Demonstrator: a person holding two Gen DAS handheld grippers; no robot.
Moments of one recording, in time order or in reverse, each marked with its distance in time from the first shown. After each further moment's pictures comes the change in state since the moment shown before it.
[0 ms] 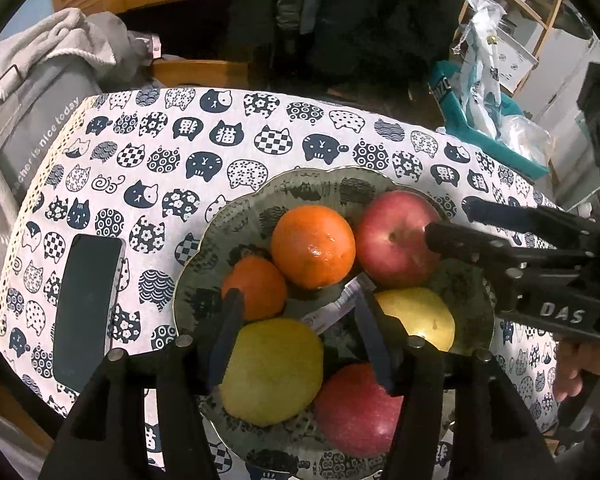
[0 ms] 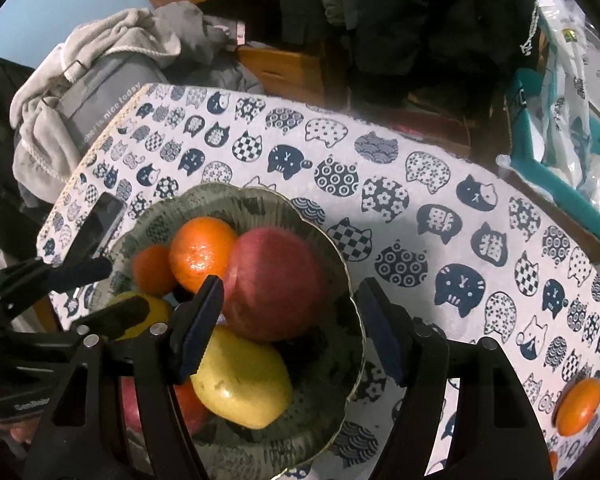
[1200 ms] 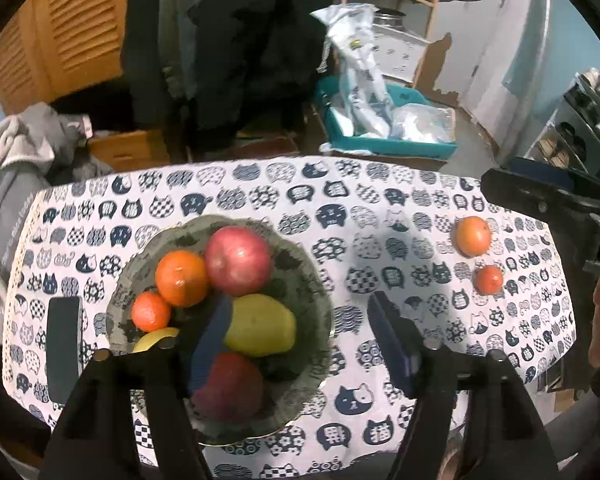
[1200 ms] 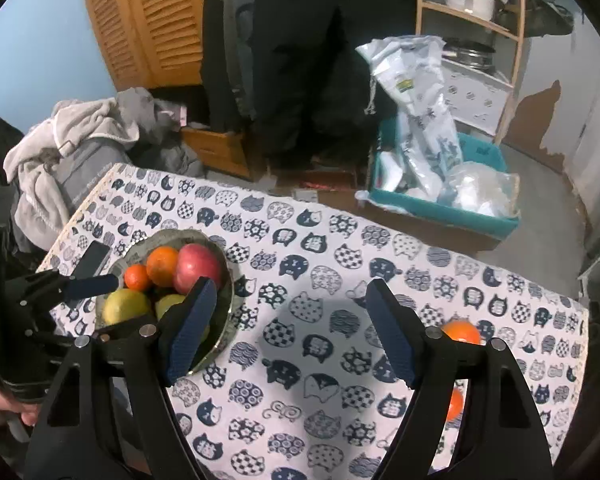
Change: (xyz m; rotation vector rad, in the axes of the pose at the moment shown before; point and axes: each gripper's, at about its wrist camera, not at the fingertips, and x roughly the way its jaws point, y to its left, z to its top) left arm -0.080 -0.119 -0.018 0.239 -0.125 -0.128; right arm -0.185 -0.053 -0.063 0.099 -0.243 -0.199
